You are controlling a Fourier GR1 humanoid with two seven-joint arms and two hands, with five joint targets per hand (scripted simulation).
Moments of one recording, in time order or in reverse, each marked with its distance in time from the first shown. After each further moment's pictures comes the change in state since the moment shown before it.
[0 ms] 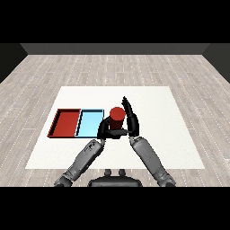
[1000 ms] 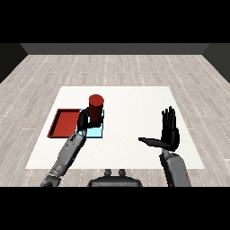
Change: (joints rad) left arm -0.017 0.196 0.233 -0.031 -0.083 -0.065 0.109; right arm 0.412 -0.189 -0.287 -0.362 -0.158 0.193 -0.079
